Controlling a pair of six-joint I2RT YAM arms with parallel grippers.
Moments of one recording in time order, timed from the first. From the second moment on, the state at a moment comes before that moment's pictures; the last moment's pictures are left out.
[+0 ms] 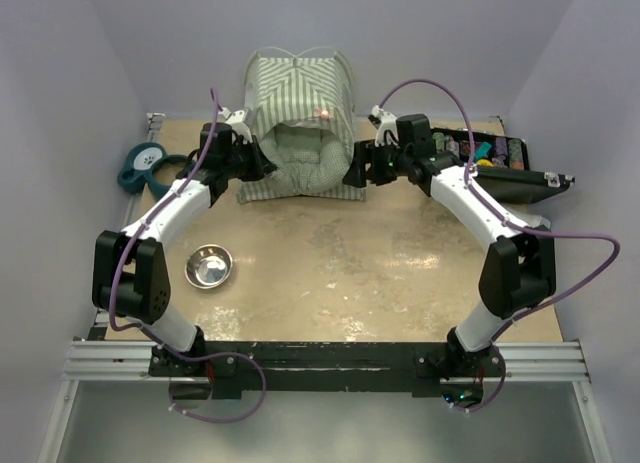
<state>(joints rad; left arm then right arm) -0.22 1.60 1.18 -0.11 0.33 -0.38 0.35 1.65 1.39 -0.42 -0.42 0.20</state>
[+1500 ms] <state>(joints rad) -0.27 1.70 1.29 -0.12 0.29 -0.24 0.47 1.89 1.65 -0.34 -0.22 0.17</state>
